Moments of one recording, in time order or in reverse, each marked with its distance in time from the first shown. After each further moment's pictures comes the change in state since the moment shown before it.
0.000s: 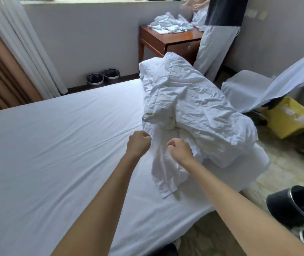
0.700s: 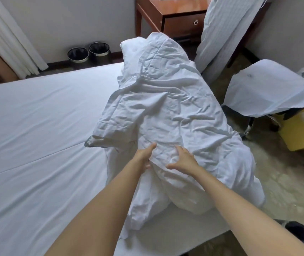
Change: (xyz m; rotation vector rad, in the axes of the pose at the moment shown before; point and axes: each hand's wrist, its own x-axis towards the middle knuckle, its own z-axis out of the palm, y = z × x) left_hand 0.230 0.077 0.240 -0.645 -0.209 -0.720; right_hand 0.280 0.166 -0.101 -0.251 -0.417 0.067
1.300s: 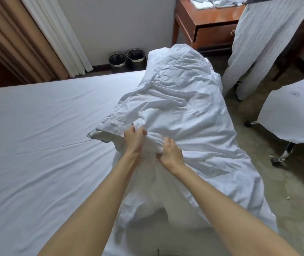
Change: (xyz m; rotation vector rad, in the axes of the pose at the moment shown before) left_hand -0.065 0.064 0.042 -0.177 0.550 0.563; right_hand 0.010 -0.033 -0.044 -0.111 0.143 -0.403
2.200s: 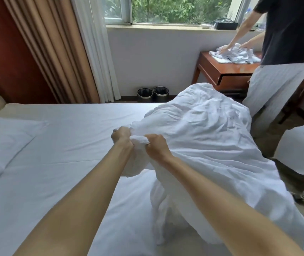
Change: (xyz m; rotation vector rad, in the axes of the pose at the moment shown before) left_hand 0.043 0.061 -0.298 -0.208 0.248 -0.116; right_hand -0.070 -0.309 0.064 0.171 0.094 -0.384
